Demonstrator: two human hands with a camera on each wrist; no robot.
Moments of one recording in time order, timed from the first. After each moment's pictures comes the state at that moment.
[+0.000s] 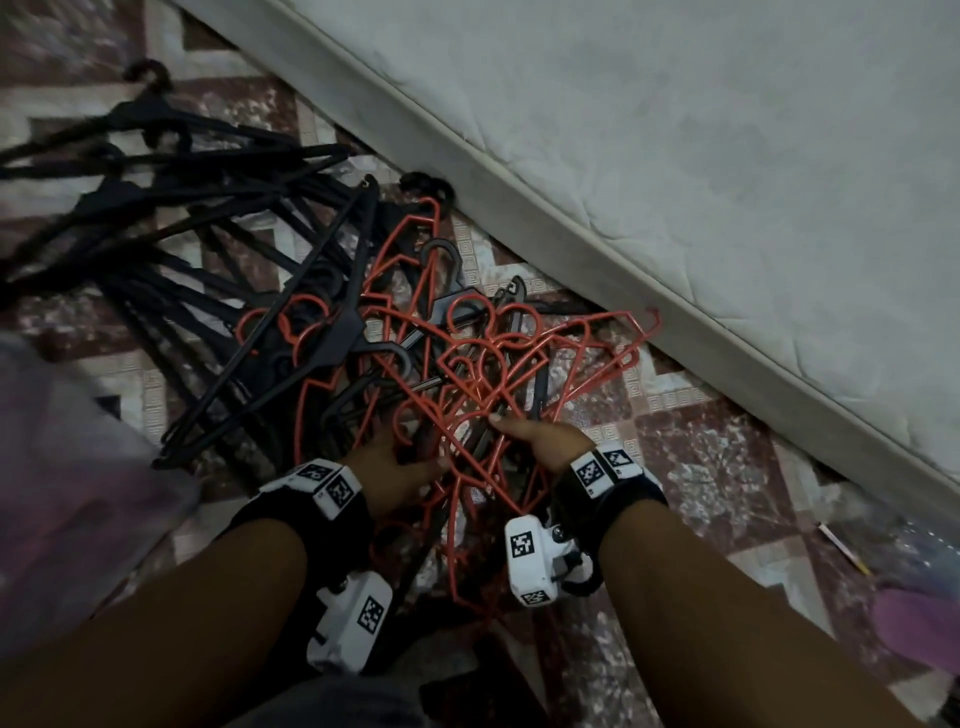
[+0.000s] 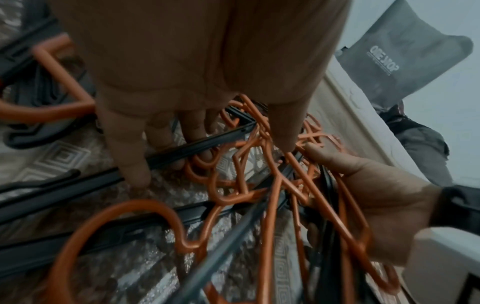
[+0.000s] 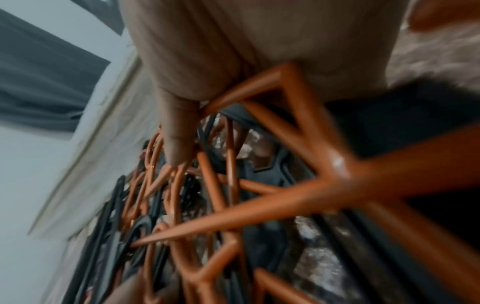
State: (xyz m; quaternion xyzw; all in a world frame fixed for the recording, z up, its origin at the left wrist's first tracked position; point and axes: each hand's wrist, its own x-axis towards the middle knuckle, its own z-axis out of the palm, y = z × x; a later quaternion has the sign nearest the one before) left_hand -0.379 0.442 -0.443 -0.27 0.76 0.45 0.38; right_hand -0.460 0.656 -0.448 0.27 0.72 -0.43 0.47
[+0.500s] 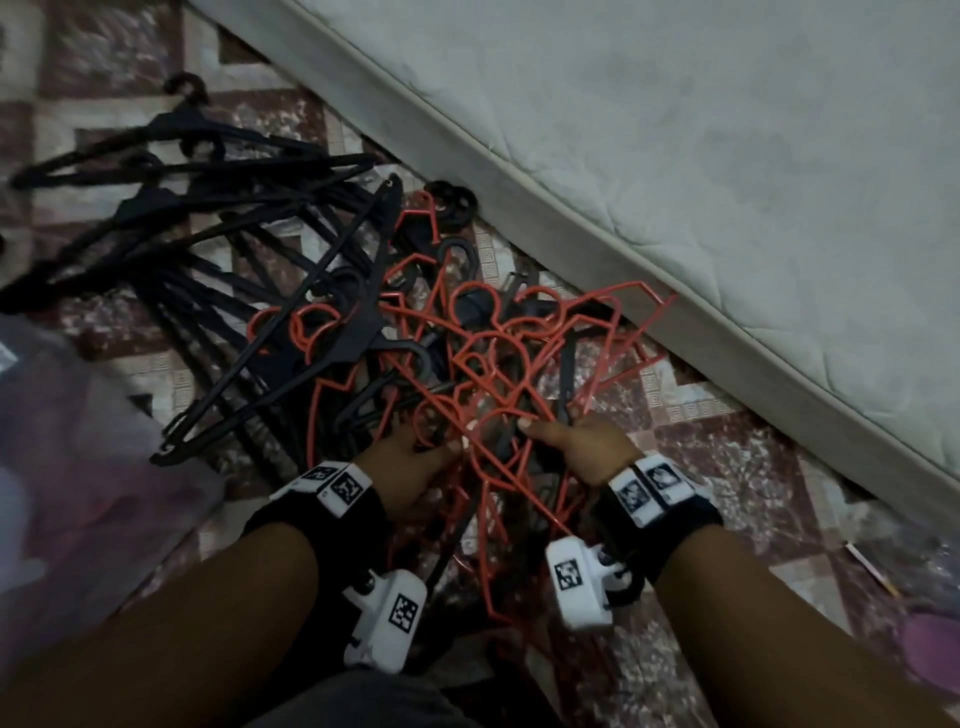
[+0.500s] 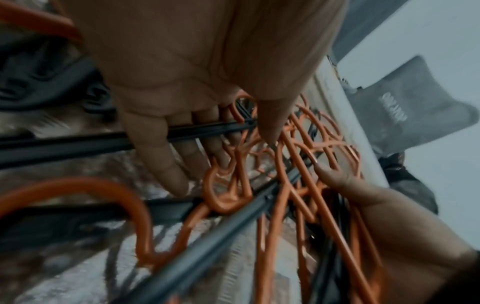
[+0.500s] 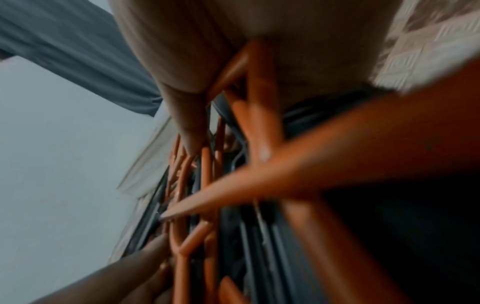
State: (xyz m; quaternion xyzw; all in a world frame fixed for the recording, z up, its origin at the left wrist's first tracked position) left_hand -0.388 0.450 -0.420 -0.35 0.65 0.58 0.34; right_hand -0.471 0.668 -0.419 0.14 0.81 -0.42 0.39
